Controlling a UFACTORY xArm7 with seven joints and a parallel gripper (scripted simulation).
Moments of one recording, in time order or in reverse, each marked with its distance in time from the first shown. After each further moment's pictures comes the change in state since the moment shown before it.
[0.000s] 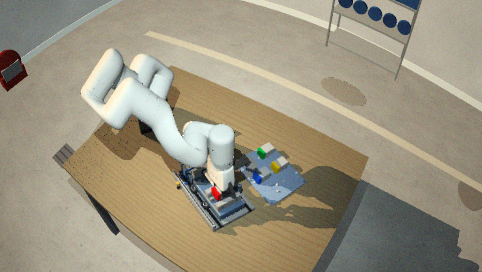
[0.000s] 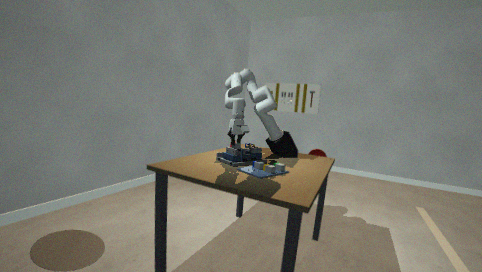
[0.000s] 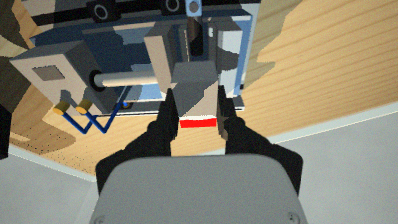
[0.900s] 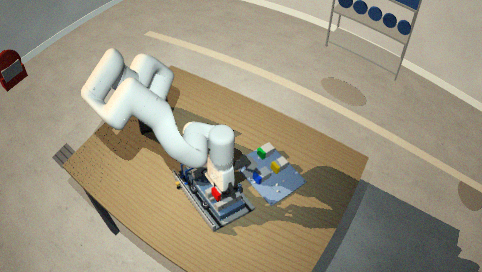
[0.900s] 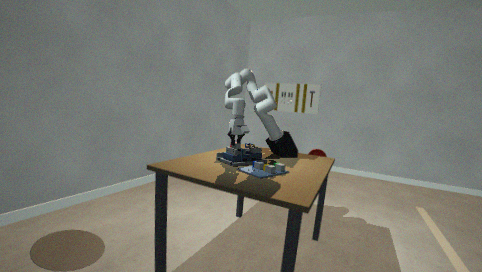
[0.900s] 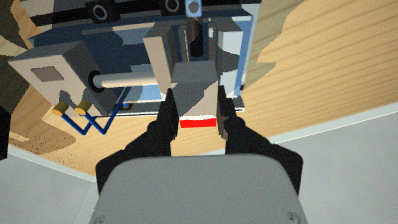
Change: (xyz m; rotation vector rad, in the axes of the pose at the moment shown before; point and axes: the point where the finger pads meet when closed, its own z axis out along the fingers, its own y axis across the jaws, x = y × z) arm 0.000 0.000 0.002 0.000 0.000 0.000
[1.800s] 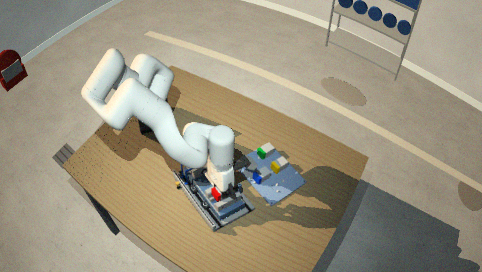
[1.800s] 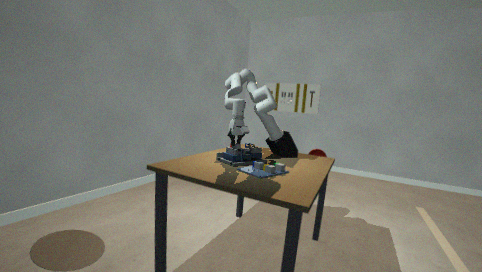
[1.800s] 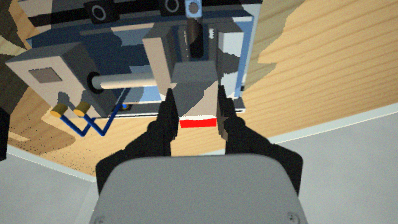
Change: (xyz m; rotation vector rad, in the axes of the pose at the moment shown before) arm 0.000 0.000 0.003 0.000 0.000 0.000
